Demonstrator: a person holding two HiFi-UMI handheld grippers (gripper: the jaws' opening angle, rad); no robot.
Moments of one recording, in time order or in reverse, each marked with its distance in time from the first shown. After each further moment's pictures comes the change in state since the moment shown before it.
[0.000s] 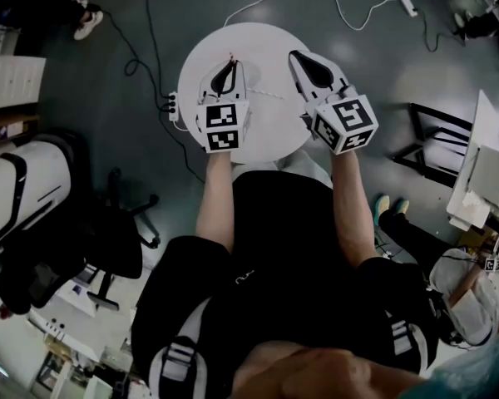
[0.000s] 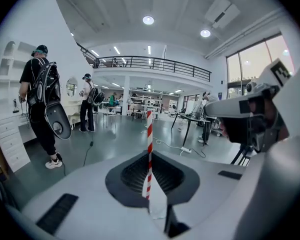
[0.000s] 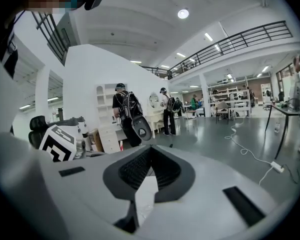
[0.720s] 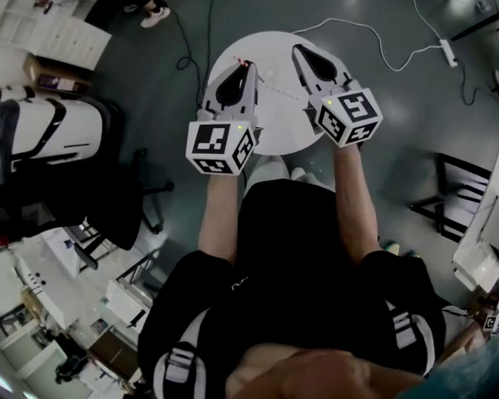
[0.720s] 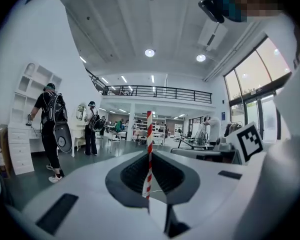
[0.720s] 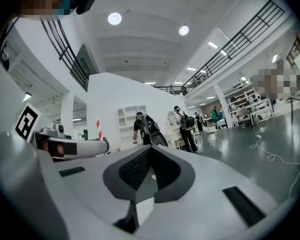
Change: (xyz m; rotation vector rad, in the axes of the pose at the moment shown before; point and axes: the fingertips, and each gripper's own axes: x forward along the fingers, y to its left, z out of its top) left arm -0.157 -0.110 0.097 -0.017 -0.315 0.084; right arm -0.089 0.033 0.043 0.040 -0.229 0.245
